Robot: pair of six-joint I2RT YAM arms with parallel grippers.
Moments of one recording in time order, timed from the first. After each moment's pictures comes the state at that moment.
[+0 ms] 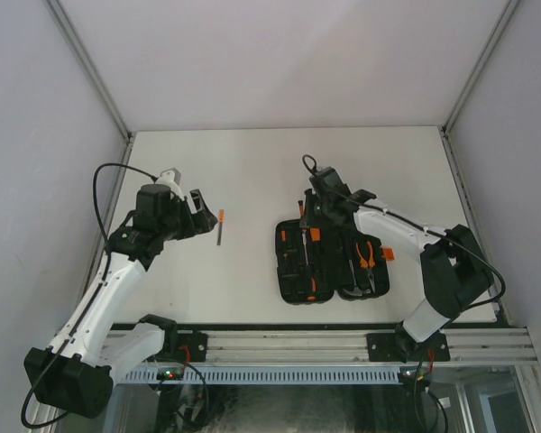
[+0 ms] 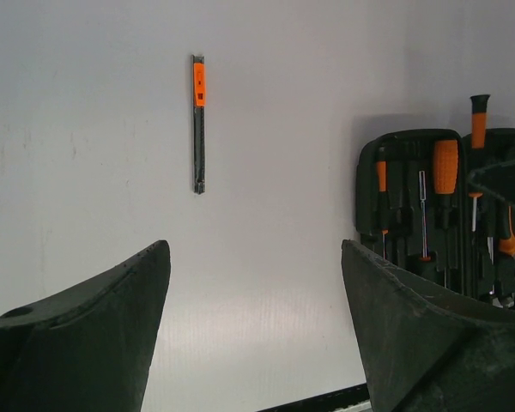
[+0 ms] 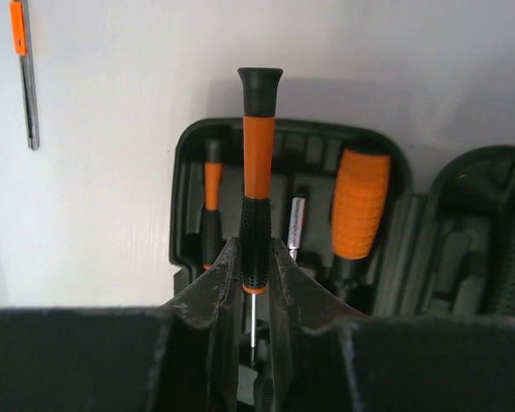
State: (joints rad) left arm -0.25 0.96 0.88 -0.60 0.06 -0.46; right arm 0.59 1.61 1.14 -0.44 -0.03 0.54
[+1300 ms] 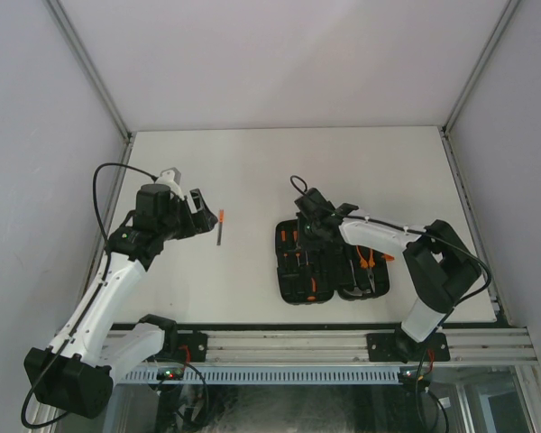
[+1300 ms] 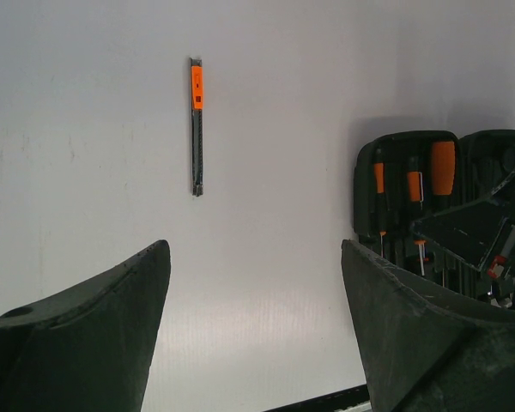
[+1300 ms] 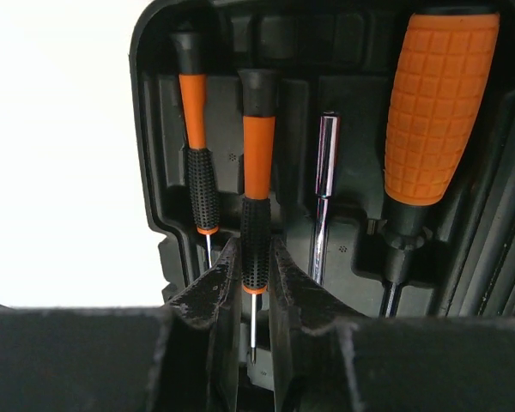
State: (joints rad) left arm -0.25 0.96 0.88 -0.59 0.06 -0.46; right arm 0.72 1.67 1.05 -0.45 -0.02 0.73
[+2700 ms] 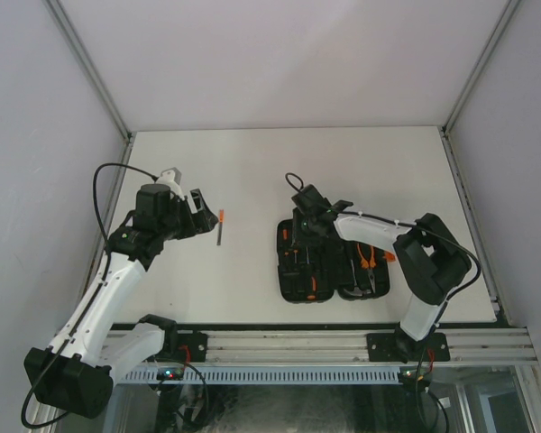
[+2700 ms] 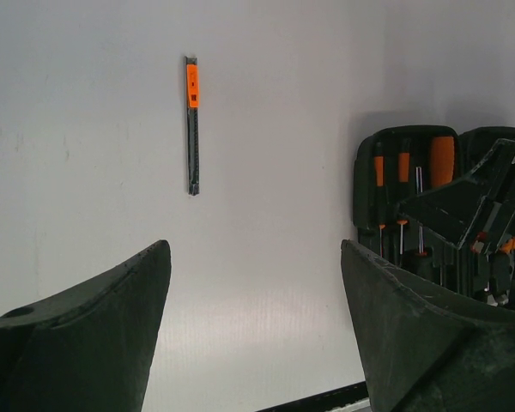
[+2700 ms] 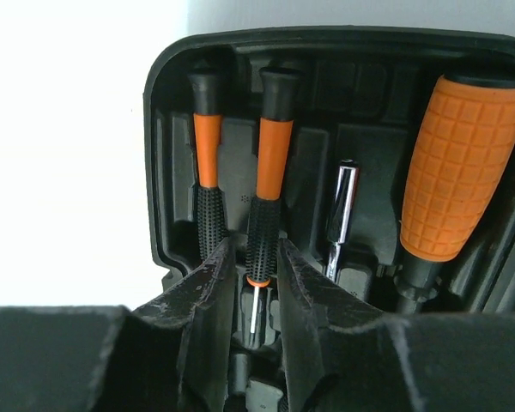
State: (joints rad) left arm -0.25 0.96 0.88 -0.59 0.07 -0.46; right arm 0.69 1.75 1.09 -0.40 -0.02 0.69
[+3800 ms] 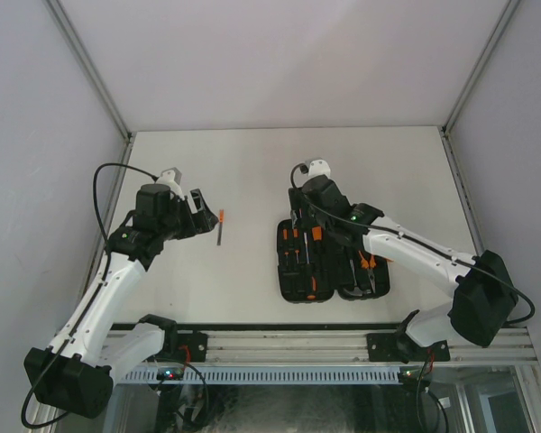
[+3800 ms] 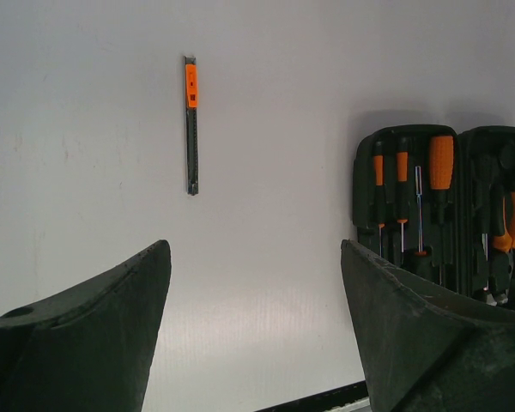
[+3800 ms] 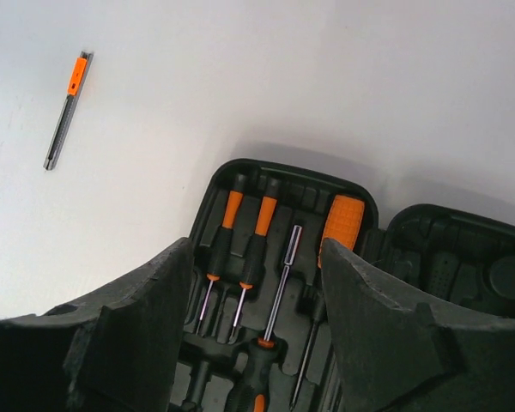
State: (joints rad) left arm -0.25 0.96 0.88 -0.59 0.08 -0.46; right arm 0.78 1.41 1.09 -0.36 0.29 0.38
